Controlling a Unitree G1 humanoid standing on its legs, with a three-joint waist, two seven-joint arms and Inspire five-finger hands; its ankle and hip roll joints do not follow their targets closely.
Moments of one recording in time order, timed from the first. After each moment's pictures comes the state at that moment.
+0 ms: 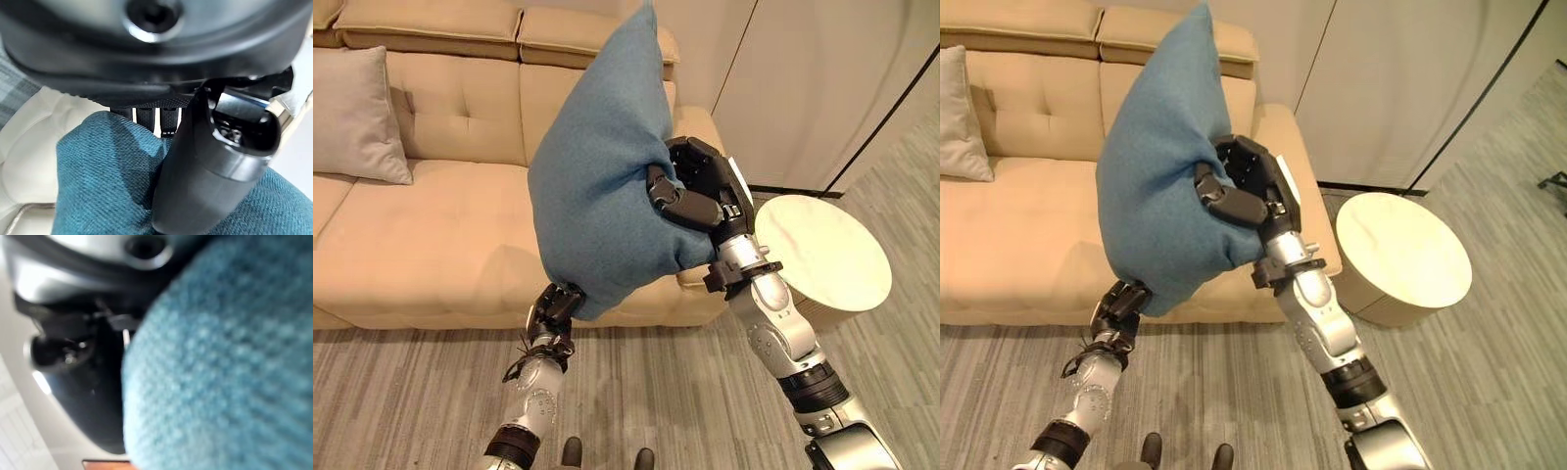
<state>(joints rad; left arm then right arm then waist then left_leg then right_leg) -0.15 0.18 -0.21 0.49 -0.93 -0.21 0.17 -0.43 -0.38 0.28 -0.03 0.64 -0.14 -0.04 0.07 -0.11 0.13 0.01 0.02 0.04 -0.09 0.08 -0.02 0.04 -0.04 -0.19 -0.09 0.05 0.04</state>
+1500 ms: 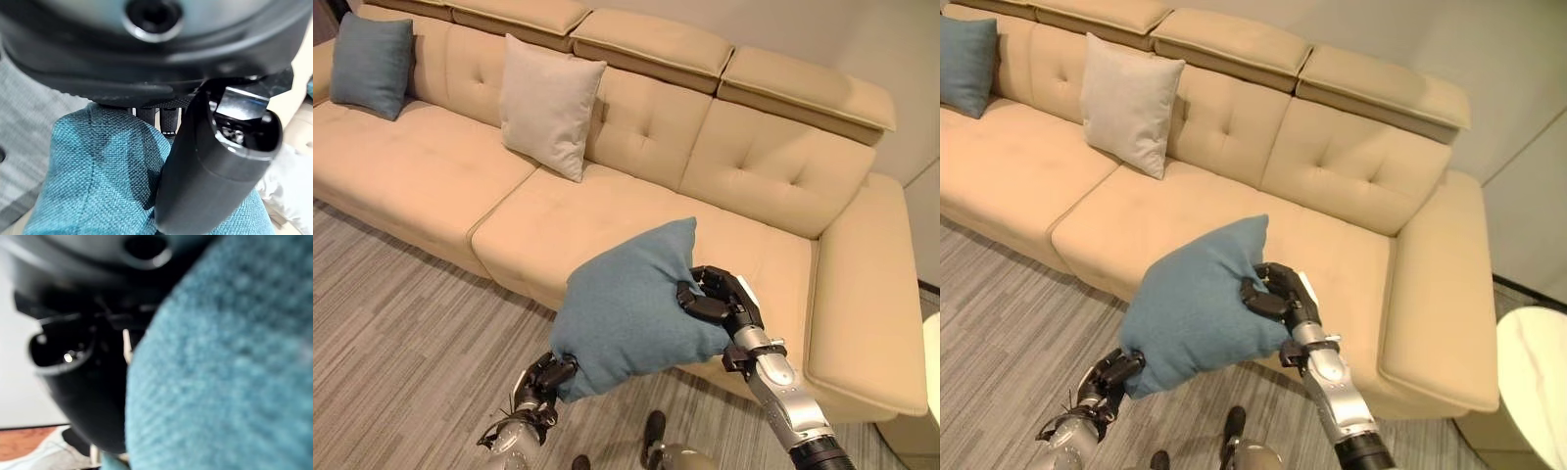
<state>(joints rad) 0.08 0.22 -0.21 0.57 -0.82 -0.09 0.06 -0.09 -0.35 0.16 0.19 0.35 -0.08 -0.01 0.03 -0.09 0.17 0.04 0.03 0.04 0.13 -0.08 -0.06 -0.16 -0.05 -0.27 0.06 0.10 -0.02</state>
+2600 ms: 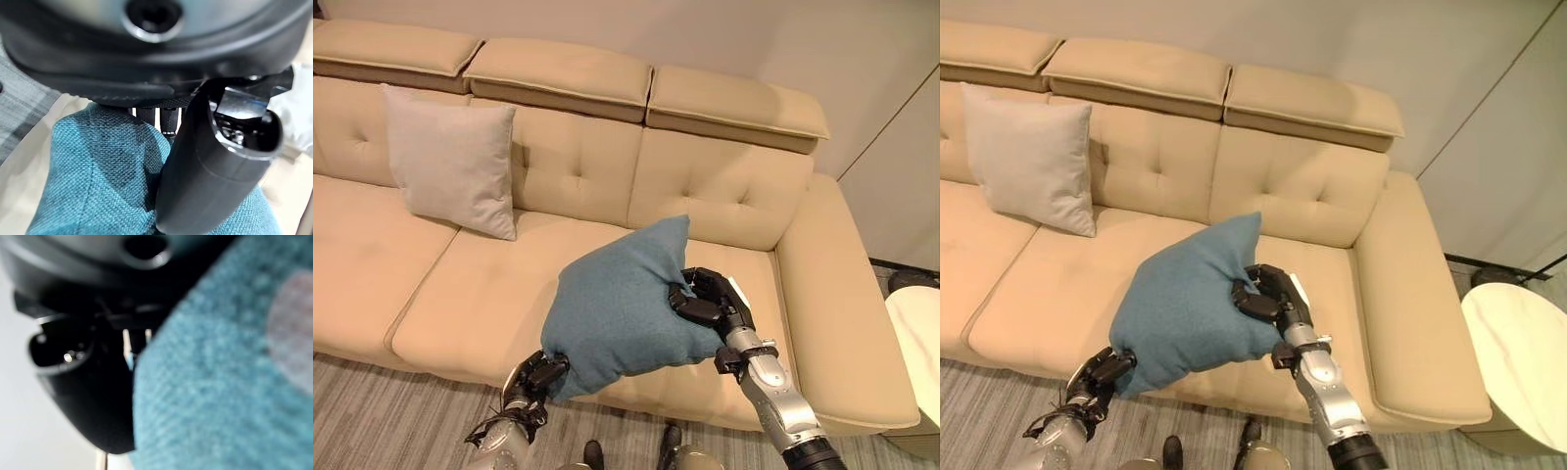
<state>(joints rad) 0.10 0.27 -0.17 0.55 -0.79 -0.07 0.05 -0.08 -0.30 0.19 0.19 0.34 -0.08 -0.01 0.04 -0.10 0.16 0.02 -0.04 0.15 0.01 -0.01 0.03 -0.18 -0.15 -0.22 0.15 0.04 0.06</state>
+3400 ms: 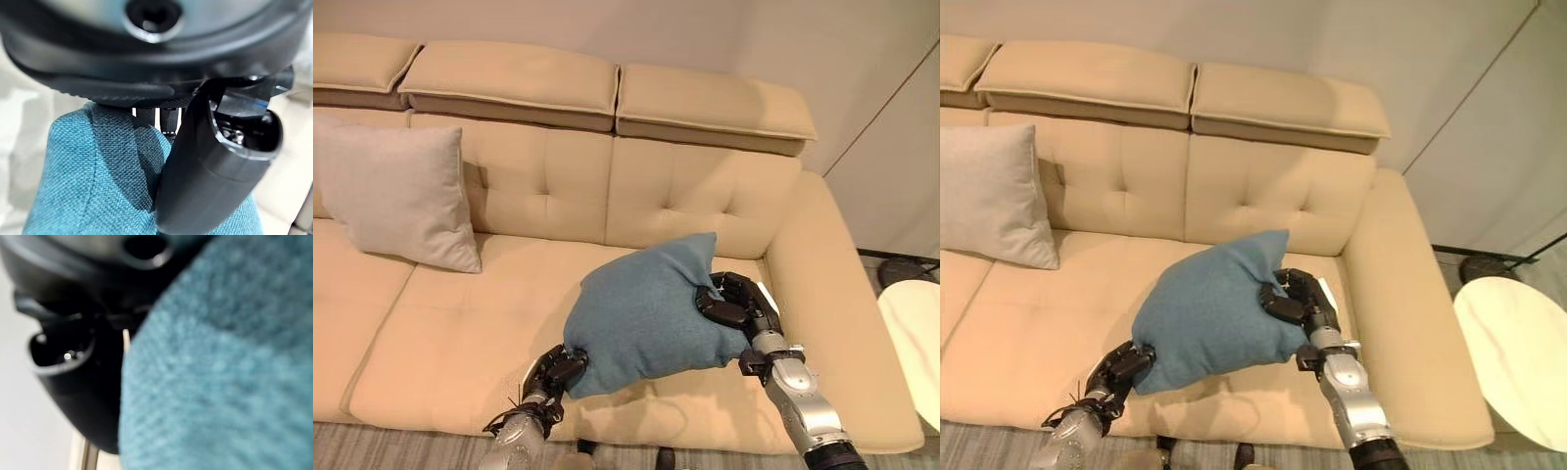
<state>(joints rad) 0.06 0.29 -0.22 0.50 -0.77 -0.06 0.05 -0.07 -0.34 0.13 0.22 0.34 -0.08 -0.03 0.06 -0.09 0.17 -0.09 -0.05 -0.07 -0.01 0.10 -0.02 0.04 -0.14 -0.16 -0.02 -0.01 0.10</state>
